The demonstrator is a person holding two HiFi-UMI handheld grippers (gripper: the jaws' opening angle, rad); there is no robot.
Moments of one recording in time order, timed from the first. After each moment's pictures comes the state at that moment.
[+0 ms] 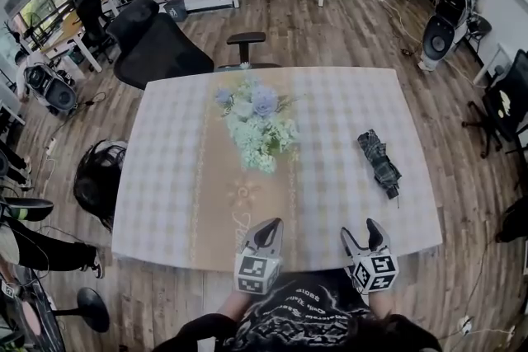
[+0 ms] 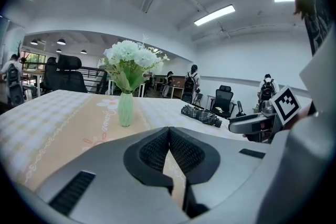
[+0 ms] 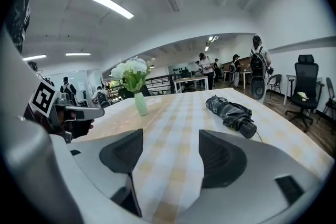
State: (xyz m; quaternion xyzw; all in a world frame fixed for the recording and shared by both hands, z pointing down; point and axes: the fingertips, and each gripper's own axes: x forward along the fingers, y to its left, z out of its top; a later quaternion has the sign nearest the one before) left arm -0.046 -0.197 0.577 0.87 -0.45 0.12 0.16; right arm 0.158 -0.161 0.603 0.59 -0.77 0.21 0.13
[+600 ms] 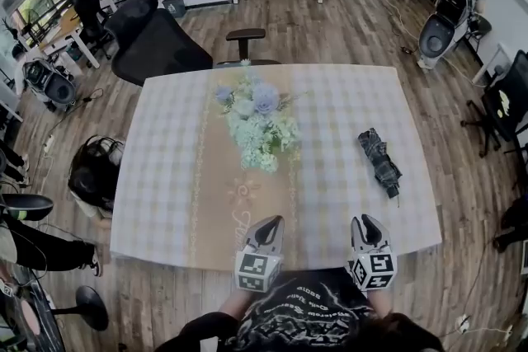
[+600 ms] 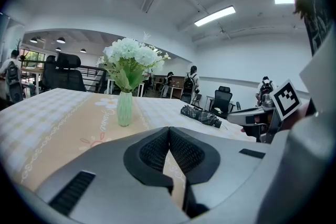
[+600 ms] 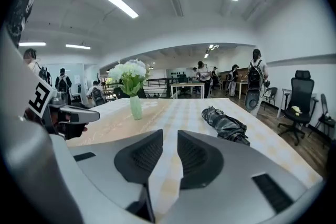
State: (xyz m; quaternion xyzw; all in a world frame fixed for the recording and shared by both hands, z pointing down) left arm -0.045 -0.203 0.579 0.87 -0.45 0.12 0.16; right arm 0.159 -0.176 0.580 0.62 -0.76 0.15 0.14
